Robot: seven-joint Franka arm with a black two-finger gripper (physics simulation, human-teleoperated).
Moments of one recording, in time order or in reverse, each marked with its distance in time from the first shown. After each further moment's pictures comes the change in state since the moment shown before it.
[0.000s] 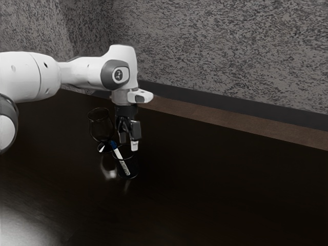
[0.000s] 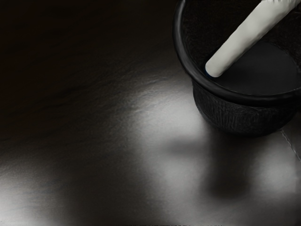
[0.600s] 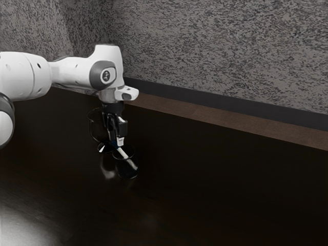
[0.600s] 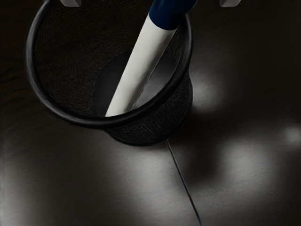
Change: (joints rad) arm 0.081 0.009 0.008 -0.009 0.066 0.090 -0.004
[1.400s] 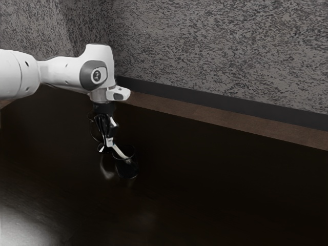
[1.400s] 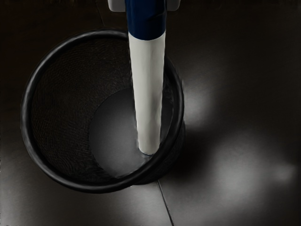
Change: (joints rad) arm 0.024 -0.086 -0.001 -0.106 0.006 0.016 -0.020
